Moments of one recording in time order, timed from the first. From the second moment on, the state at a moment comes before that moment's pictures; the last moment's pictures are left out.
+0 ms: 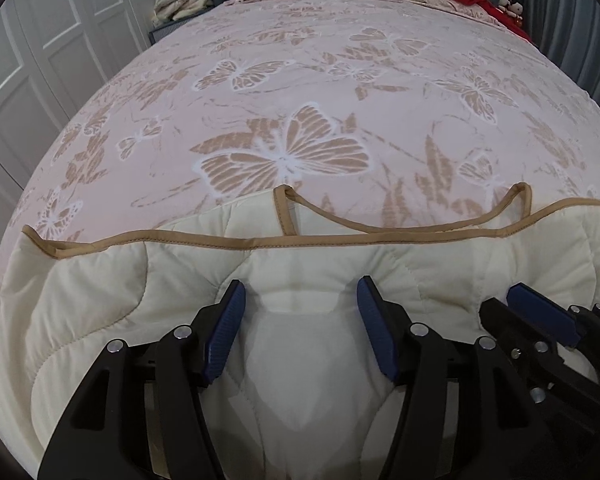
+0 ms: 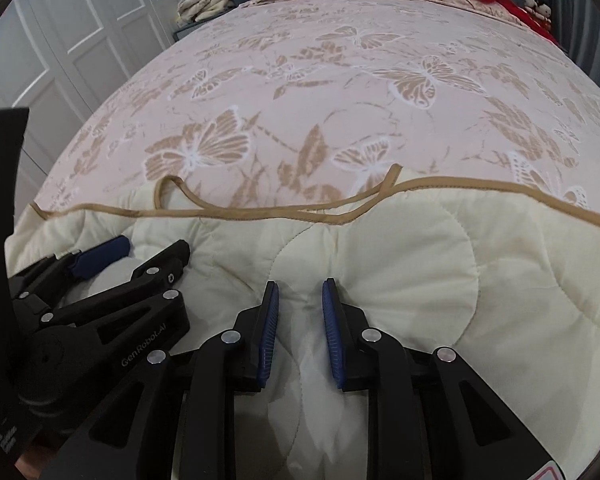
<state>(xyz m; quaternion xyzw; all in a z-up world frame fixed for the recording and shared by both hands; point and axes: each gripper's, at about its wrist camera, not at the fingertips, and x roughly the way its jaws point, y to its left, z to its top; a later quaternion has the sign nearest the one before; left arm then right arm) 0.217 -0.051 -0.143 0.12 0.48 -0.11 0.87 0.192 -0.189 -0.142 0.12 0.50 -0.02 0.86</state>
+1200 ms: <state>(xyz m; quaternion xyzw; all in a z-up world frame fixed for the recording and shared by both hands) 0.181 0.096 -0.060 -0.07 0.46 -0.10 0.88 0.150 -0.203 -0.093 0.20 0.45 -0.02 0.87</state>
